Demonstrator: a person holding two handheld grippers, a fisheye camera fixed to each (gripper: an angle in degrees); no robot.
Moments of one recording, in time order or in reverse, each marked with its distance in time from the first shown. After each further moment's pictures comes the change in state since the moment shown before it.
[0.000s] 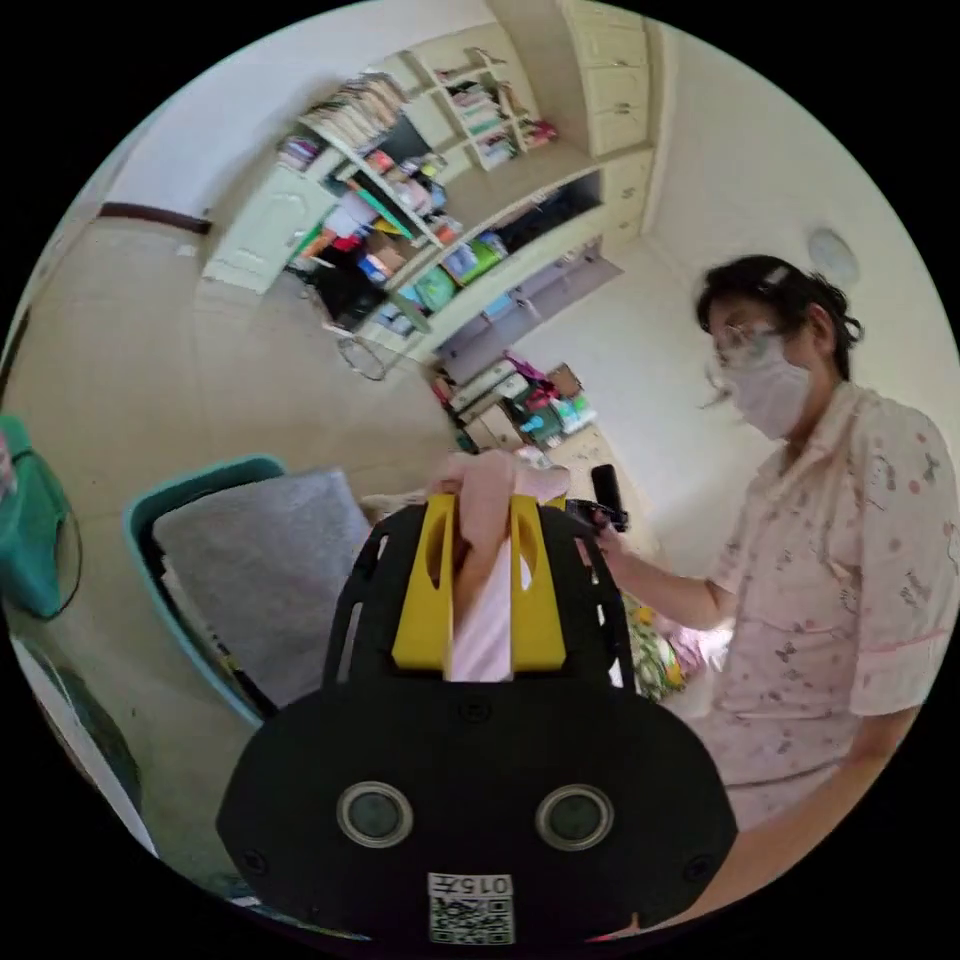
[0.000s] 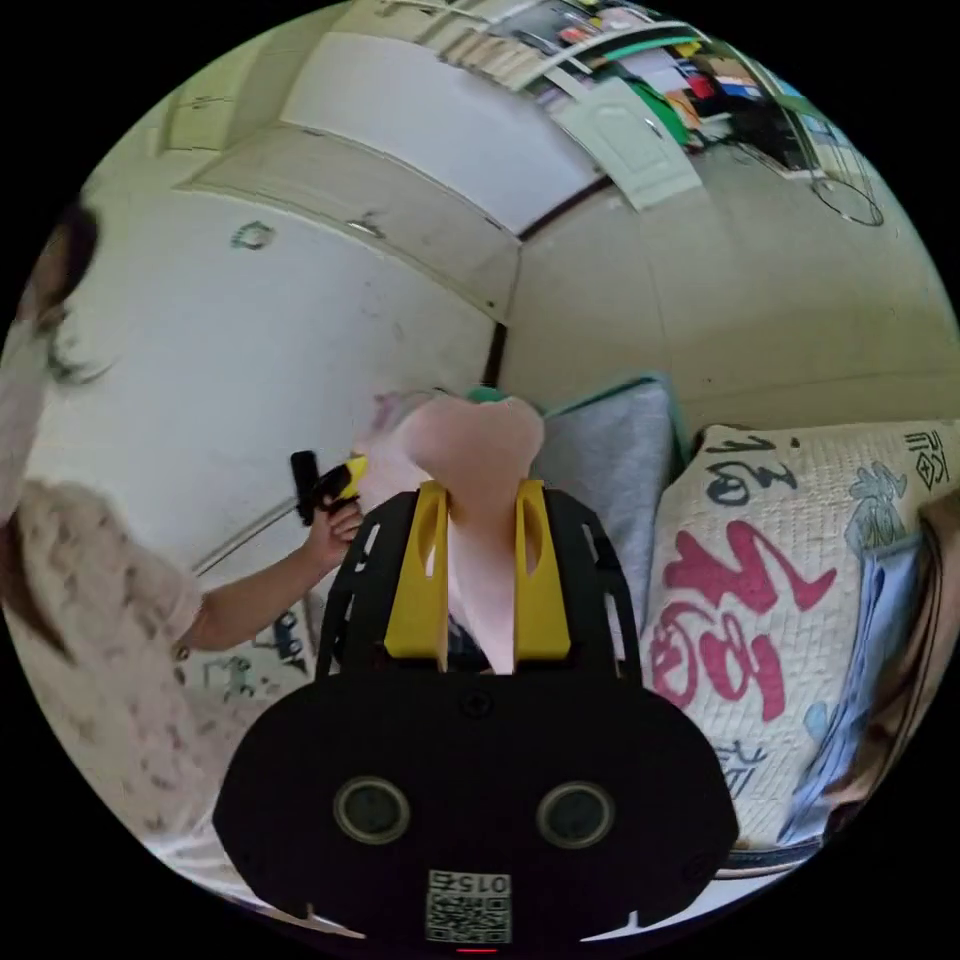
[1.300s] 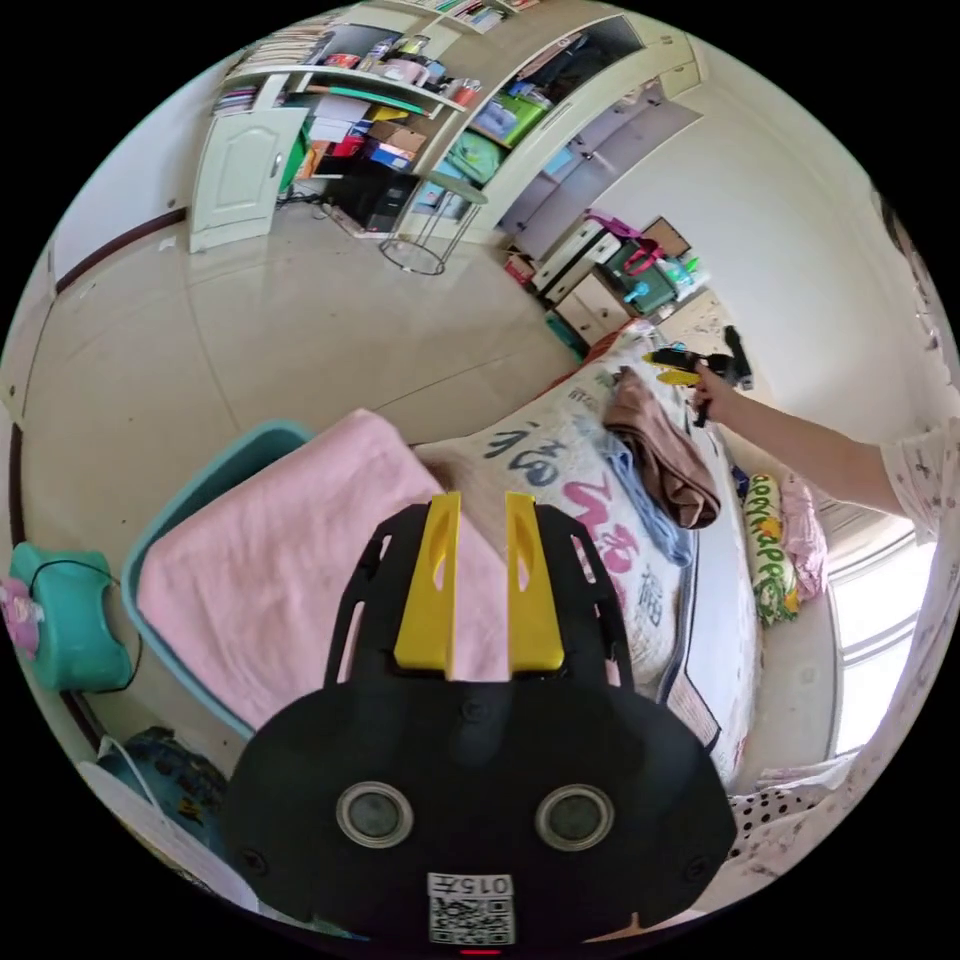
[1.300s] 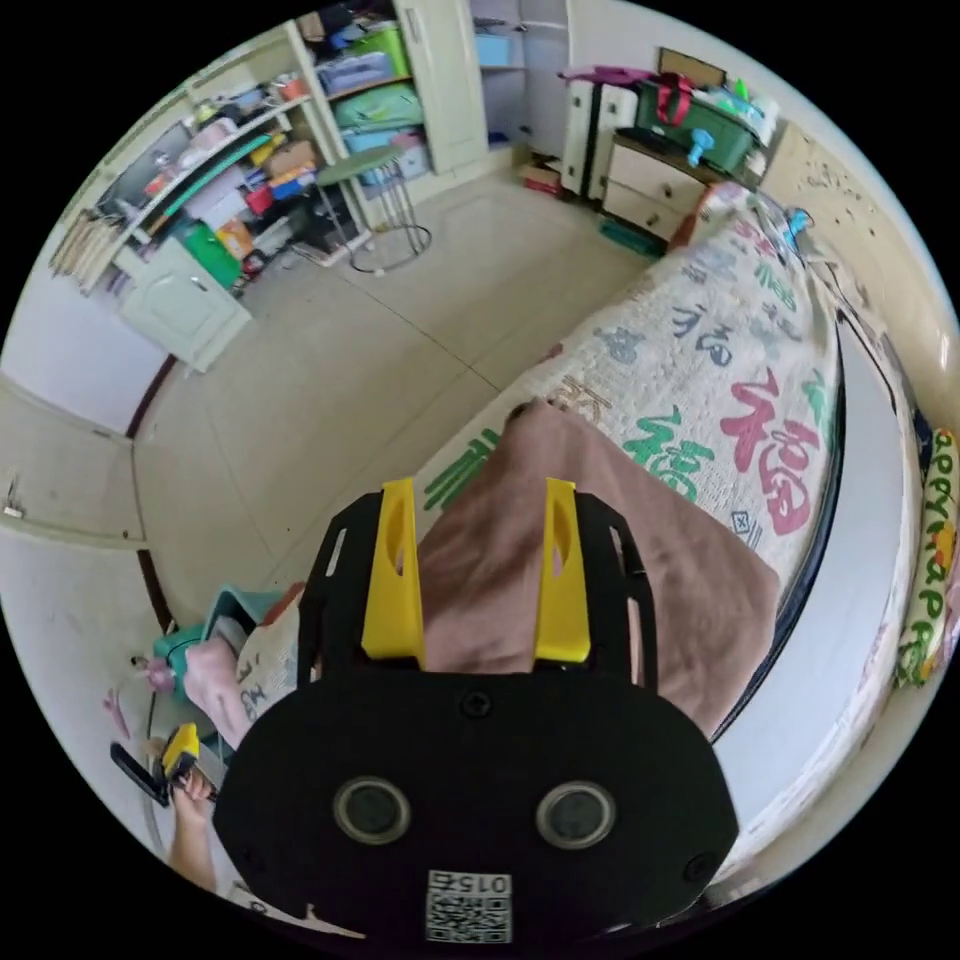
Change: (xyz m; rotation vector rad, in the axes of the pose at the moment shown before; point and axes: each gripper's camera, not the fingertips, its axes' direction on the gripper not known) left arm 0.047 -0.069 0.208 -0.388 -0.311 0.146; right arm 0.372 -0.189 0.026 0.304 0.998 0.653
